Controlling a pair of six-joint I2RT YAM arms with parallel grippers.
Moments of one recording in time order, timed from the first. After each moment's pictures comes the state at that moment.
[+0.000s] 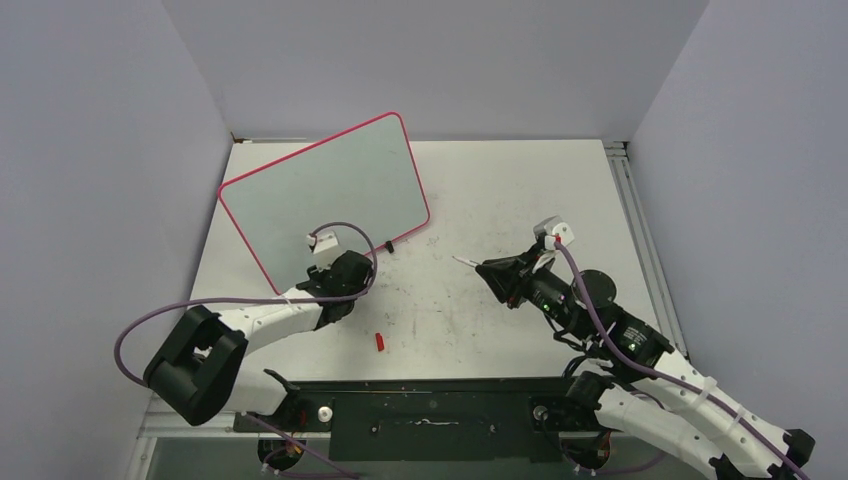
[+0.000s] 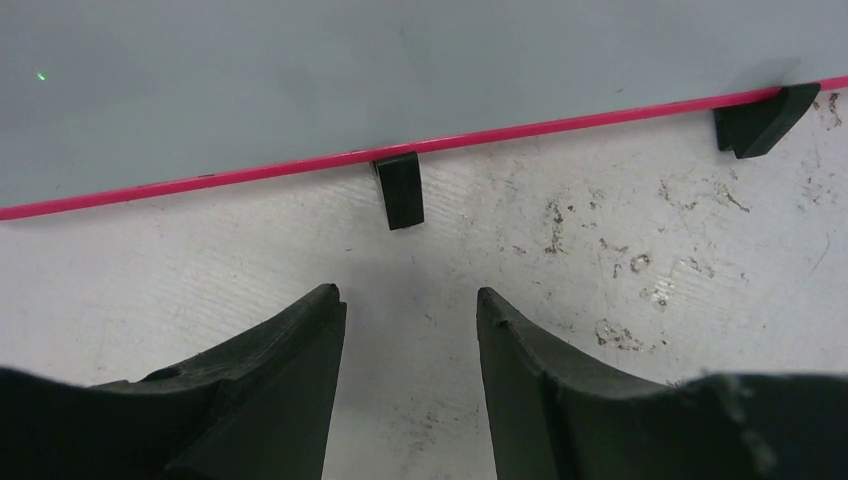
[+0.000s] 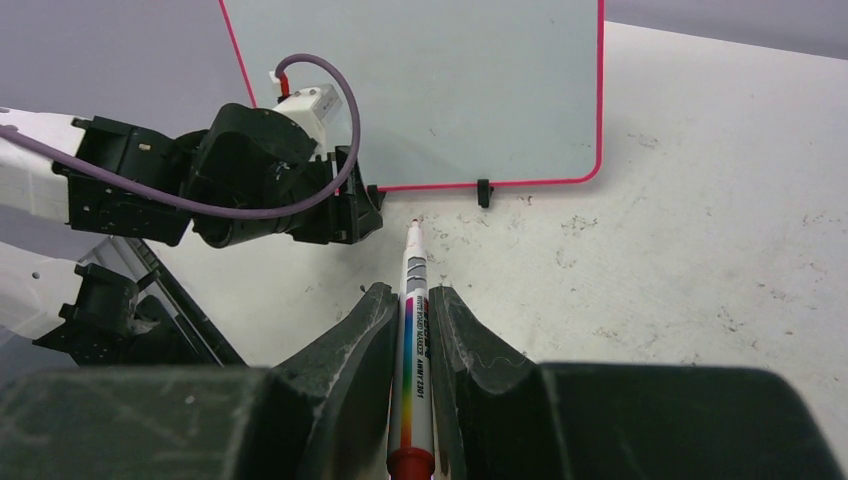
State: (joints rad) left arm -0.63 1.34 0.56 -0.16 -0.63 -0.85; right arm 0.85 0.61 0.73 -0.21 0.07 0.30
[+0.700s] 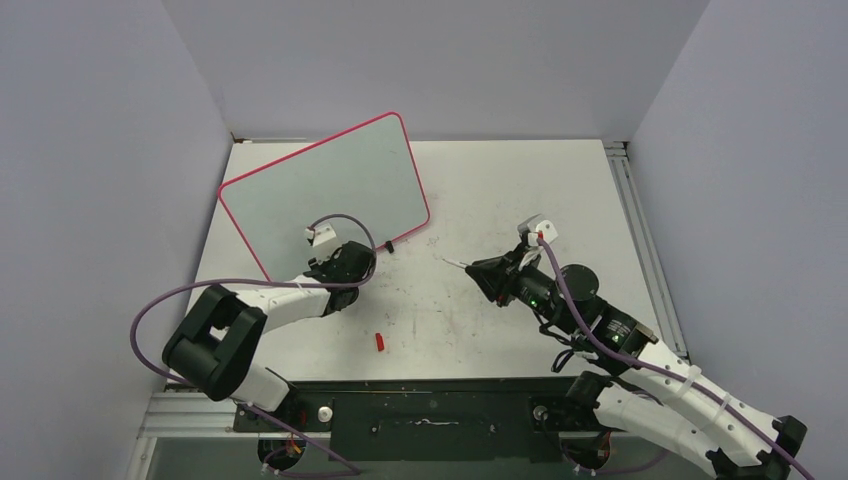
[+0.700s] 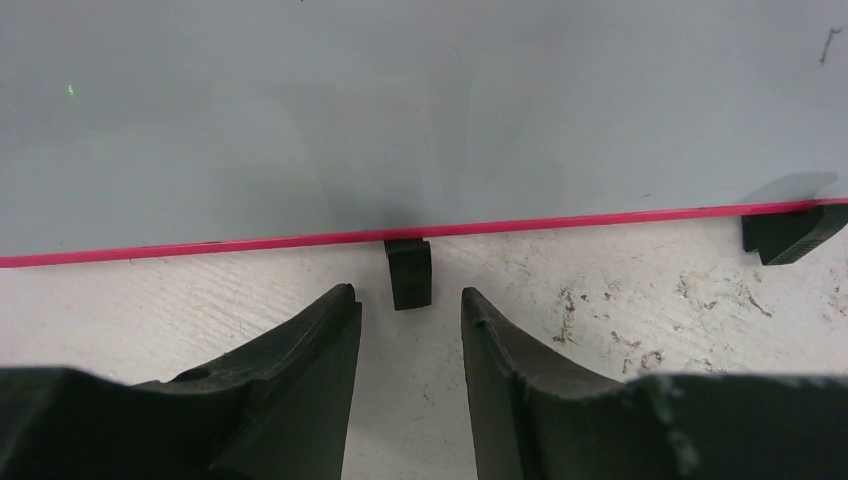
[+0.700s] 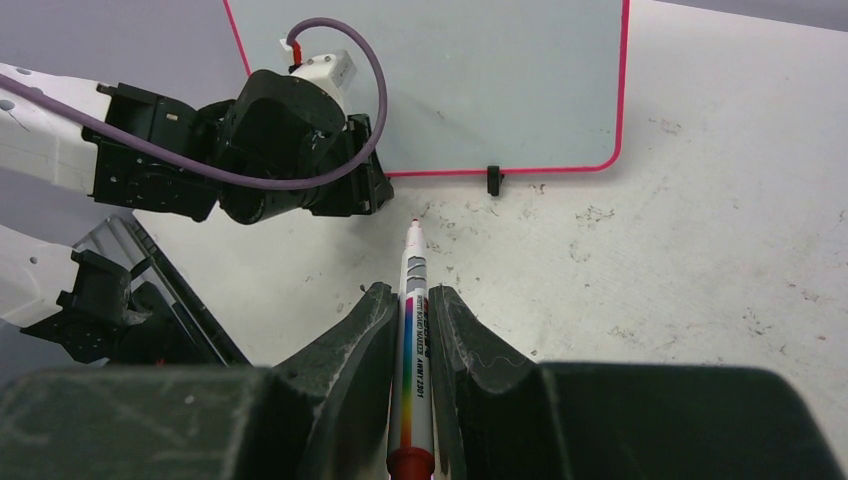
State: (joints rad) left arm -0.58 1.48 0.64 -0.11 -0.70 -0.88; right arm 0.85 0.68 0.70 -0.14 0.04 0.30
